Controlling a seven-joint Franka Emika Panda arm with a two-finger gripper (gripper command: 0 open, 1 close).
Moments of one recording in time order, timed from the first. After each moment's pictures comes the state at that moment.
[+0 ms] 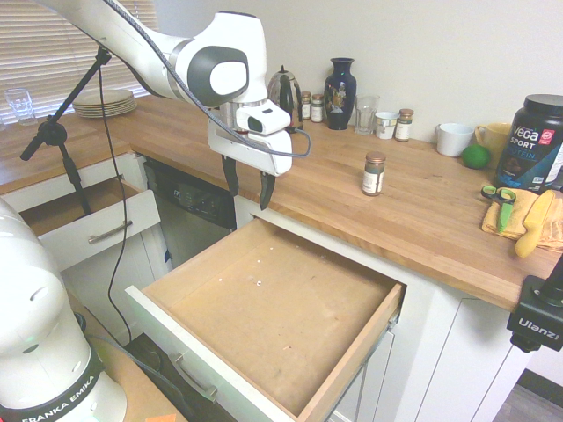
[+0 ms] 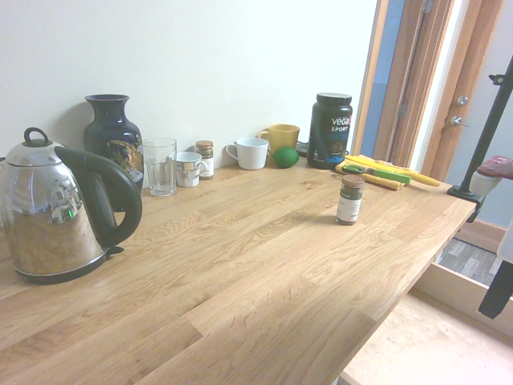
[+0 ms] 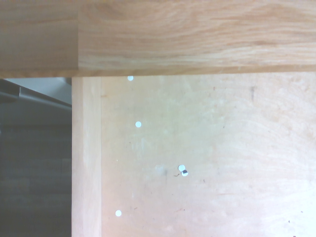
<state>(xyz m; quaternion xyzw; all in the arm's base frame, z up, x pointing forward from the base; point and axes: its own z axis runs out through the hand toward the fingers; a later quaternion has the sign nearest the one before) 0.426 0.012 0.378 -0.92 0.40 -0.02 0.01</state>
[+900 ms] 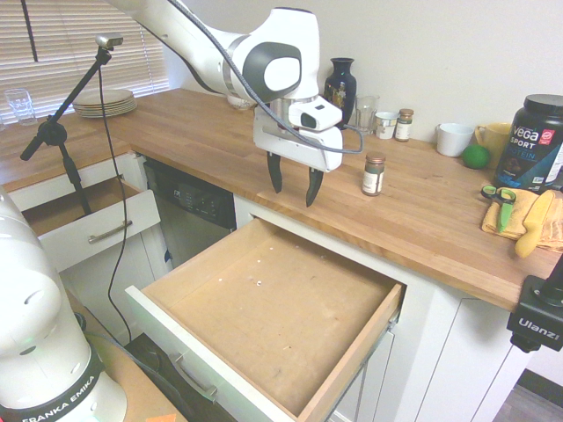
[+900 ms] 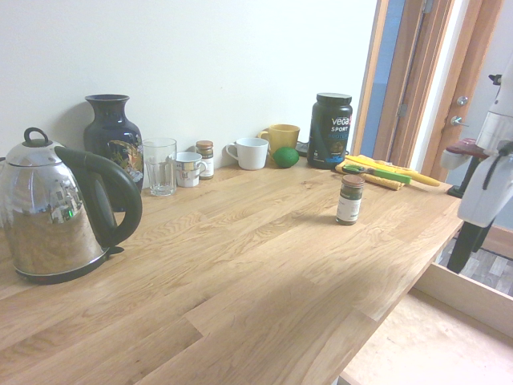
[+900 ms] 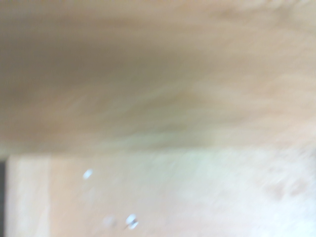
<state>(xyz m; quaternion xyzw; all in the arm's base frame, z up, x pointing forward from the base) 0.492 -0.066 0.388 -0.91 0.41 -0.03 0.01</state>
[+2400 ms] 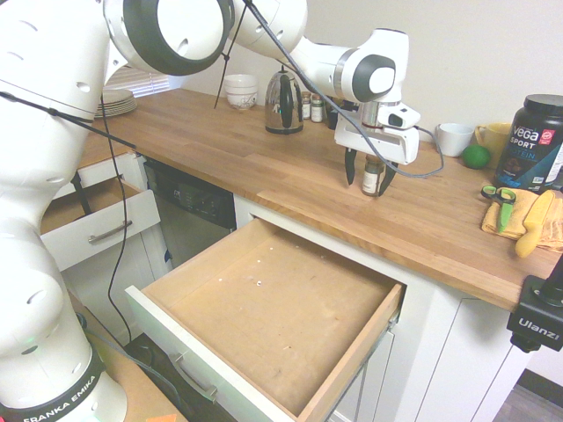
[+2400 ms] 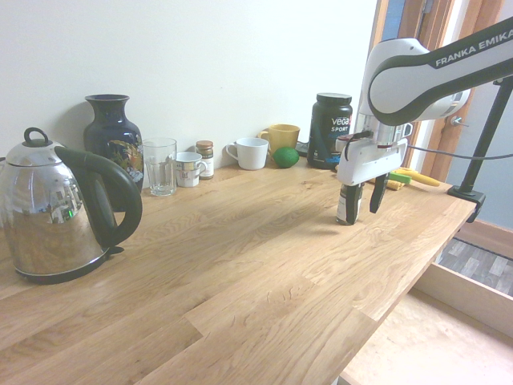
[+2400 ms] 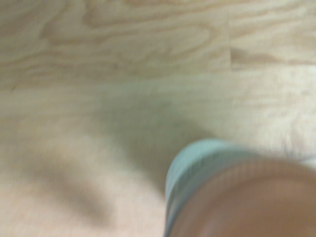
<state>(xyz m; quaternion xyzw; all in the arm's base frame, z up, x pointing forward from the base) 0.704 -0.133 0.351 -0.90 0.43 0.00 -0.01</state>
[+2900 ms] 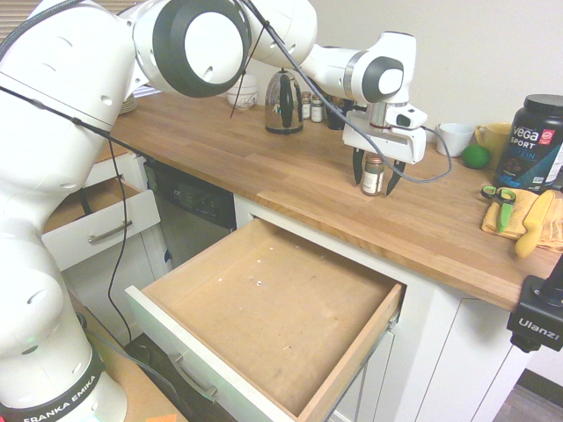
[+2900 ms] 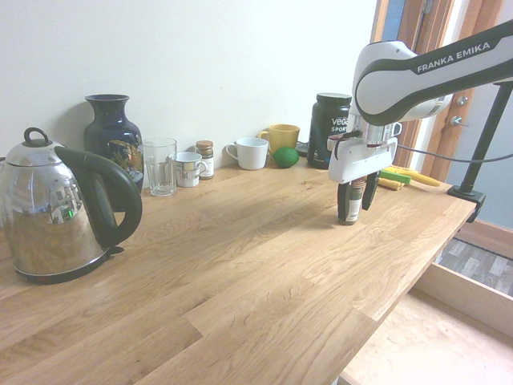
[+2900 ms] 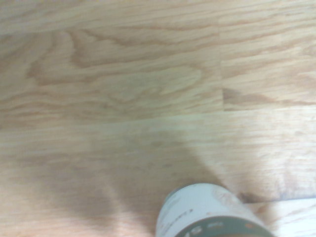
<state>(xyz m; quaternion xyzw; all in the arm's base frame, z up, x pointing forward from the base) 0.722 -0.138 0.351 -0.90 0.43 0.00 -0.01</state>
